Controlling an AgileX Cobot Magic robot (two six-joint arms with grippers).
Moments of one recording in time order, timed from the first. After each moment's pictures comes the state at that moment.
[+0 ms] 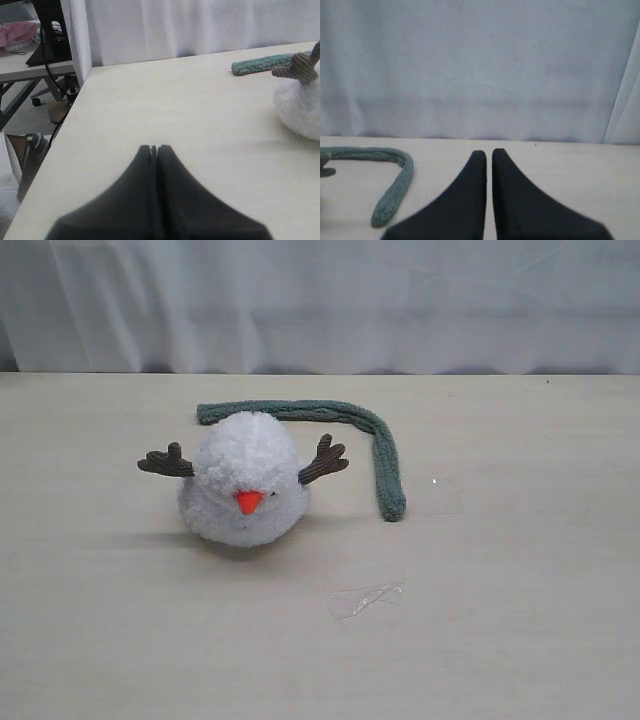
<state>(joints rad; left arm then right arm) 0.03 0.00 0.00 -0.01 0.35 0.16 0.00 0.00 0.00 0.00 0.06 -0.04</state>
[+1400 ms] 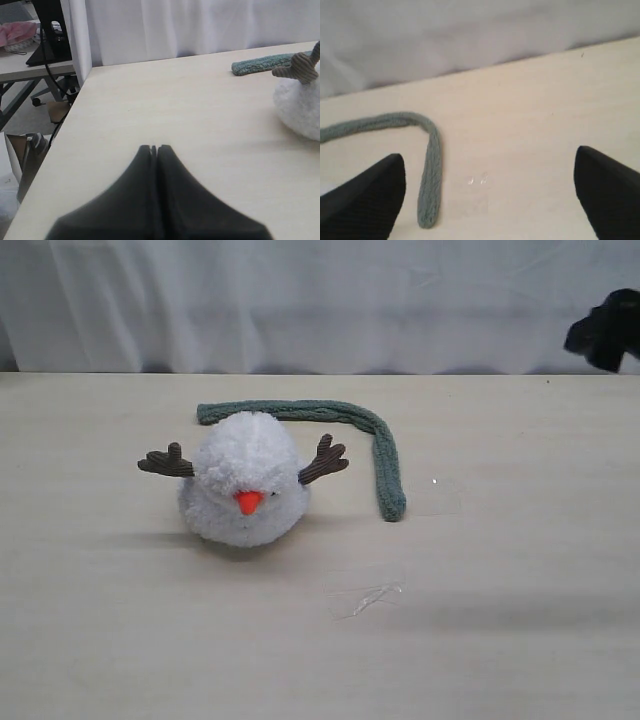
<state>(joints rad) 0.03 0.00 0.00 -0.01 0.35 0.16 0.00 1.25 -0.92 0.25 0.37 -0.04</state>
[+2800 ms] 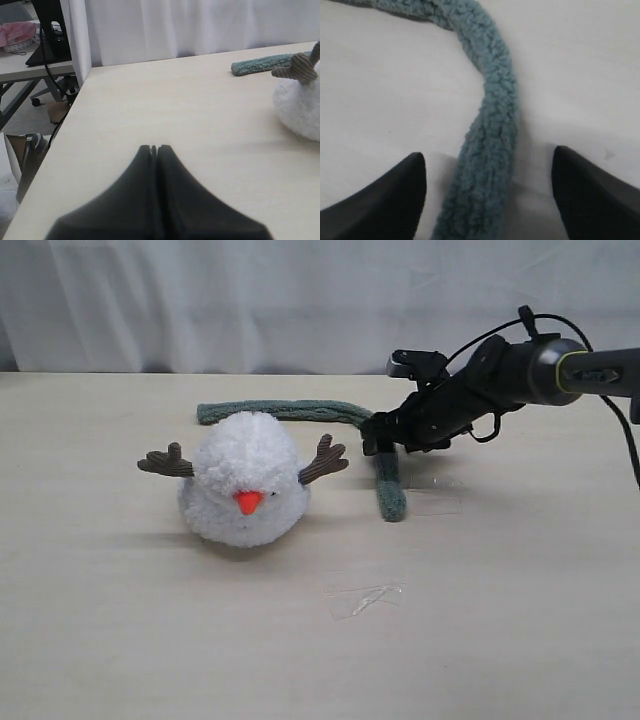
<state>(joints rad) 0.03 0.00 0.00 -0.01 0.35 0.16 0.18 2.37 -1.71 0.56 0.54 -0.49</state>
